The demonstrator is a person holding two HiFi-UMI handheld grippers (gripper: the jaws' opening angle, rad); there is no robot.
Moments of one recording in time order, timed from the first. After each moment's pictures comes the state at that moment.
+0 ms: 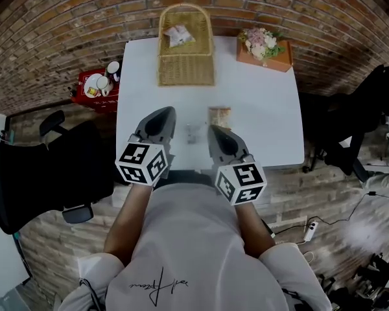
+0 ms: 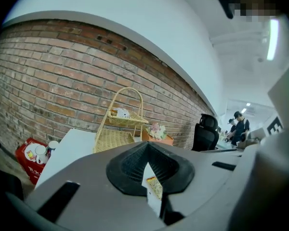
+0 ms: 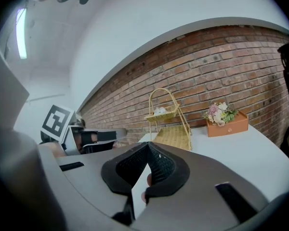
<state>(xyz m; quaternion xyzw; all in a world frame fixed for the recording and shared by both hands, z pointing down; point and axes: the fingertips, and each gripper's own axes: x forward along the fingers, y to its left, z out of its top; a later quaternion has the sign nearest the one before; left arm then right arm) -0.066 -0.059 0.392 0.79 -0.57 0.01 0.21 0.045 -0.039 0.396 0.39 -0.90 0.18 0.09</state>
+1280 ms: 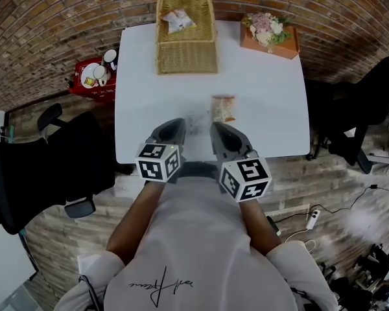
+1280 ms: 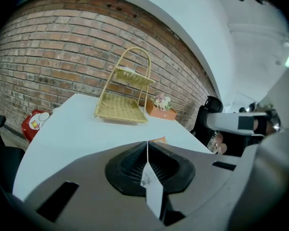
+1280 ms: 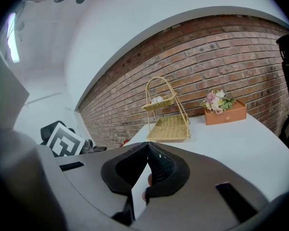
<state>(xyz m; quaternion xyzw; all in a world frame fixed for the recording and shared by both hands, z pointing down) -0.039 -0.030 0.499 0.76 -0.55 0.10 0.33 0.048 -0.032 0.422 0.39 -0.88 0.22 0.12</state>
